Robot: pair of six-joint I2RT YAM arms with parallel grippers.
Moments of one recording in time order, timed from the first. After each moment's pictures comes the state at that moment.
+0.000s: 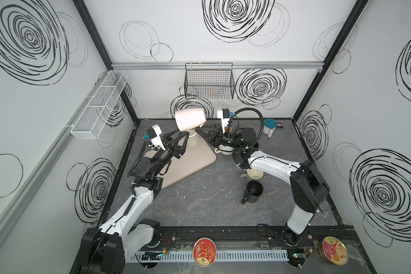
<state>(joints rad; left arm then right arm) -0.18 1.04 0.57 0.99 0.52 -0.74 0.74 1.77 1.25 1.06 -0.70 0.80</state>
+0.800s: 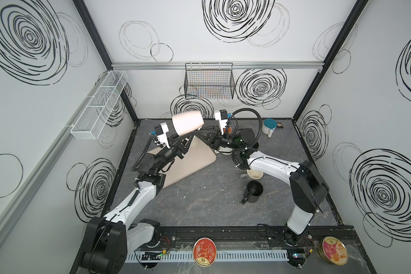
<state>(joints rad) -0.20 1.15 0.60 1.08 0.67 -0.86 0.75 1.77 1.25 1.05 -0.73 0.81</state>
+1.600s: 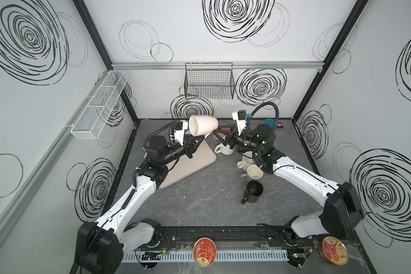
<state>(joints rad) -0.33 1.15 0.88 0.20 0.59 -0.28 0.59 1.40 1.06 0.42 -0.49 0.42</state>
